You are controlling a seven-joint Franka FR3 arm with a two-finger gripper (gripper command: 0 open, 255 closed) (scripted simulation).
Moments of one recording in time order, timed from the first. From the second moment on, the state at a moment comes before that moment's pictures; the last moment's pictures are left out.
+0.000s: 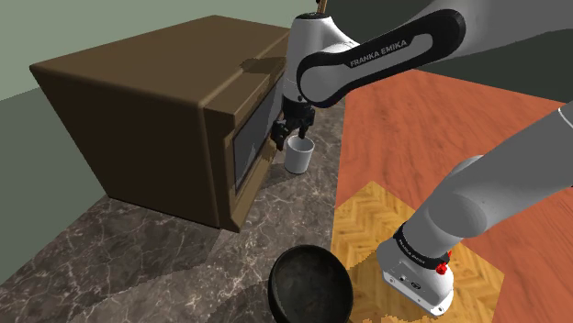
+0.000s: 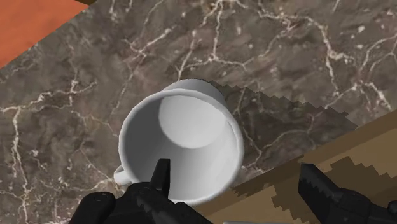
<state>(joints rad) -0.03 -0.28 0.32 -2.48 0.03 2.23 0.24</state>
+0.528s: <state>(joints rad) -0.04 -0.23 0.33 -2.52 0.01 2.34 0.25</state>
